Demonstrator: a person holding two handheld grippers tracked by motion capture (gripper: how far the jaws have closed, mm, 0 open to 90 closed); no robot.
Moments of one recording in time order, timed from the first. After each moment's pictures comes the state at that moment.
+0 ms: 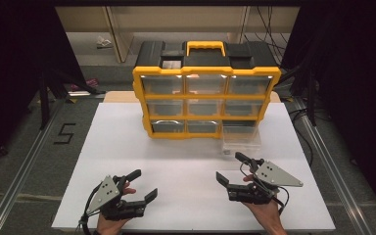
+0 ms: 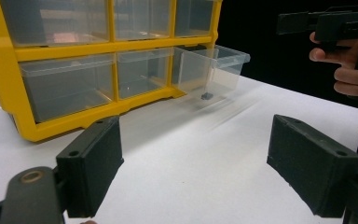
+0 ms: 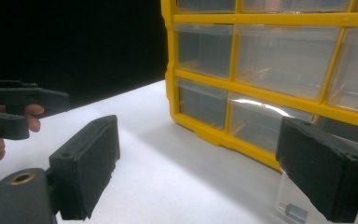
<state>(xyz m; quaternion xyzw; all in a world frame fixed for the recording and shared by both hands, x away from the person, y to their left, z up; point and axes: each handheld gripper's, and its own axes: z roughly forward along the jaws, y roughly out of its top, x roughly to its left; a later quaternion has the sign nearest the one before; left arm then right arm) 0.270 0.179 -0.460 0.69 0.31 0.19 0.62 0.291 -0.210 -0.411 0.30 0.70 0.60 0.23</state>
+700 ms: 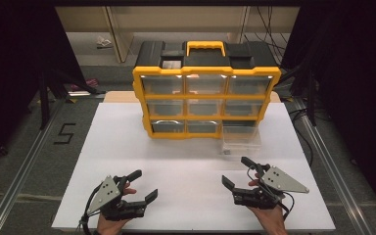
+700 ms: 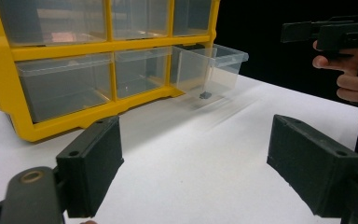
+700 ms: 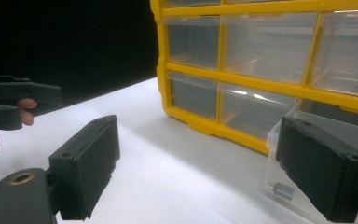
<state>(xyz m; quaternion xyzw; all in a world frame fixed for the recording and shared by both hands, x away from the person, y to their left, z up) 0.269 0.178 -0.461 0.69 0.31 0.19 0.62 0.283 -0.223 -0.422 0.32 0.70 0.60 0.24</state>
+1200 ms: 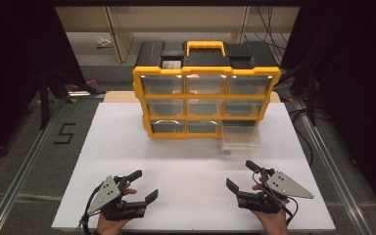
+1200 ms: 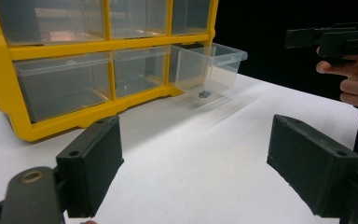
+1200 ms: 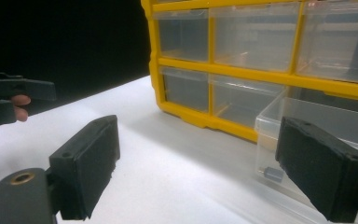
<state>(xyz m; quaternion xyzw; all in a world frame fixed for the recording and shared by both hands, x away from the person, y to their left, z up) 0.270 0.178 -0.461 0.70 0.31 0.19 0.62 0.275 -0.233 -0.430 0.34 0.69 0.59 0.24</state>
